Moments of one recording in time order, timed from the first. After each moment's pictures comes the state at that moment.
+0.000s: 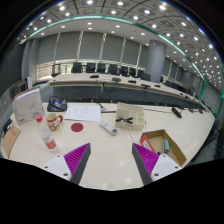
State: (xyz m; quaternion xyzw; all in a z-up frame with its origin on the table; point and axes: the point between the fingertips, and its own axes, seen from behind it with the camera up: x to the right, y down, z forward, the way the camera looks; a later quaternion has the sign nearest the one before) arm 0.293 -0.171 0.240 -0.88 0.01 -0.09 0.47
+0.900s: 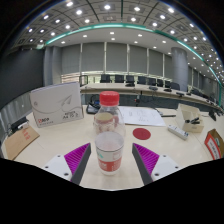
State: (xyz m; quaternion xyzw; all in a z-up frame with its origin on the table) arm 0.003 -0.043 0.088 -0.84 -0.07 0.04 0.54
